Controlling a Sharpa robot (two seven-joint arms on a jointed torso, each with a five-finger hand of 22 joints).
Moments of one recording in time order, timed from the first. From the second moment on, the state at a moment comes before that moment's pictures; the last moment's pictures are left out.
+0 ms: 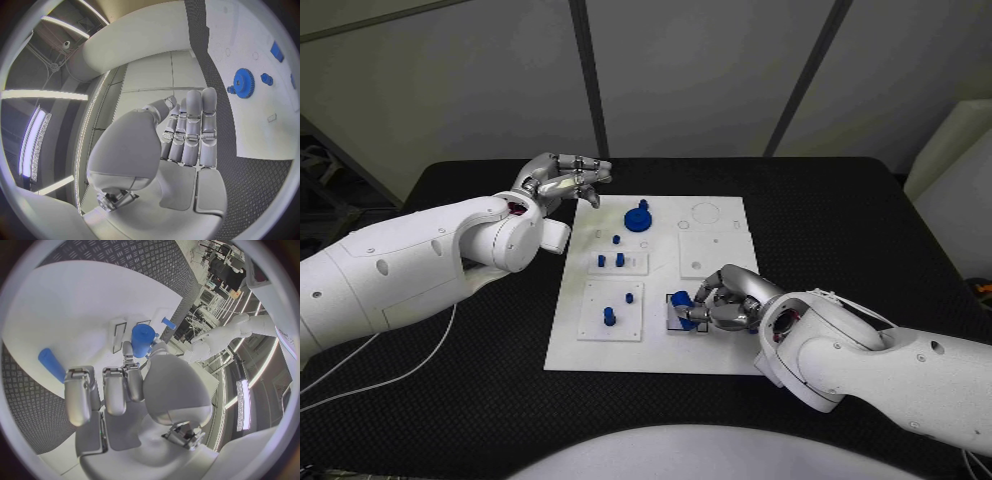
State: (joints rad) left arm 1.10 -0.84 0.09 1.41 -0.18 -0.33 0.25; left_hand 1.39 -0.10 0.46 -0.02 0.15 0.99 0.19 0.13 0.10 1.04 0.12 0.30 0.13 1.16 0.03 0.93 0.44 0.20 1.08 0.13 0.66 0.93; right arm 0.96 -0.86 -0.02 1.91 -1.30 -0.45 -0.62; right_hand 1.27 0.03 -0.18 0.29 0.51 0.93 0.09 0.52 0.33 1.47 -0.01 1.37 1.31 1.47 -0.07 1.50 1.31 0.02 1.47 0.04 1.57 1.31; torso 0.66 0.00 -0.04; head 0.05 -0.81
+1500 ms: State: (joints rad) left arm 1.10 -0.85 0.09 1.41 -0.18 -0.33 0.24; left_hand 1.39 -0.10 0.46 -0.02 0.15 0.99 0.19 0.13 0.10 1.04 0.12 0.30 0.13 1.16 0.04 0.93 0.44 0.20 1.08 0.13 0.66 0.93; right arm 0.96 -0.88 -0.03 1.93 -1.36 -0.49 -0.57; right_hand 1.20 -0.02 -0.22 0.29 0.19 0.99 0.05 0.52 0.44 1.47 -0.02 1.36 1.31 1.47 -0.08 1.50 1.31 0.02 1.47 0.04 1.57 1.31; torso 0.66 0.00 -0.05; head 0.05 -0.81
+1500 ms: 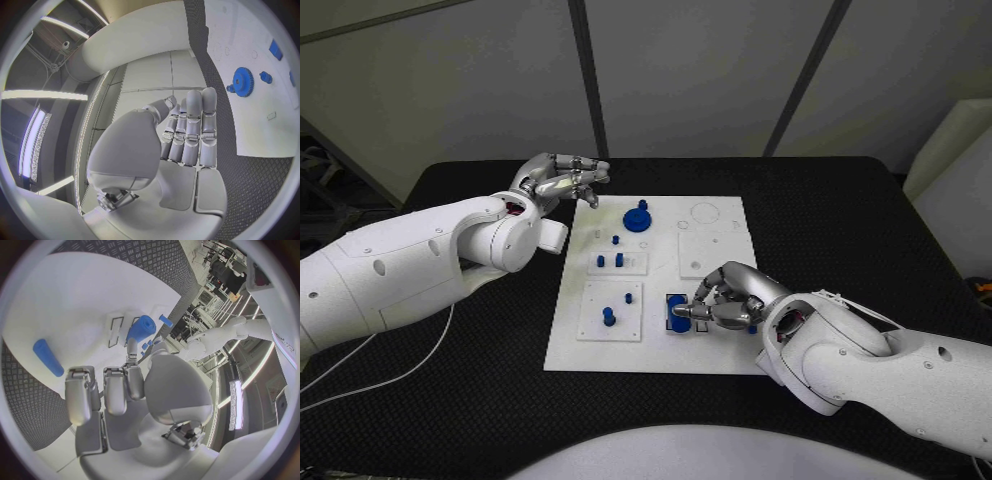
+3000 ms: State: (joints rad) left arm 1.10 -0.86 0.09 1.41 -0.18 -0.33 0.24; left_hand 1.39 -0.10 0.46 -0.02 0.15 0.99 0.19 0.13 0.10 1.04 0.12 0.30 0.13 1.16 0.04 0.93 0.44 0.20 1.08 0.13 0.66 0.93; right arm 0.96 -0.87 -0.03 1.89 -1.39 -0.44 -0.52; right_hand 1.33 0.00 -0.20 0.24 0.21 1.00 0.04 0.52 0.47 1.46 -0.02 1.36 1.31 1.47 -0.08 1.50 1.31 0.02 1.47 0.04 1.57 1.31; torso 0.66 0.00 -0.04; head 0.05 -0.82
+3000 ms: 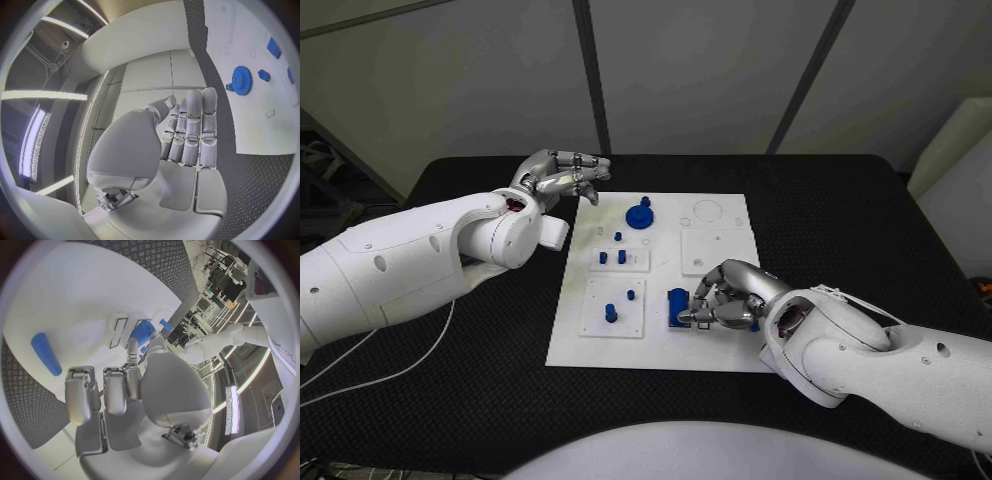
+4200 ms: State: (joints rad) left arm 1.10 -0.86 0.09 1.41 -0.18 -0.33 0.24; left_hand 1.39 -0.10 0.46 -0.02 0.15 0.99 0.19 0.13 0.10 1.03 0.12 0.30 0.13 1.16 0.04 0.93 0.43 0.20 1.08 0.13 0.65 0.93; right arm 0.96 -0.88 -0.03 1.90 -1.42 -0.35 -0.52; right_hand 1.40 -0.01 -0.24 0.21 0.15 1.01 0.04 0.51 0.49 1.47 -0.02 1.36 1.36 1.47 -0.08 1.50 1.31 0.02 1.47 0.03 1.57 1.31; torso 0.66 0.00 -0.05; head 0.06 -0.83
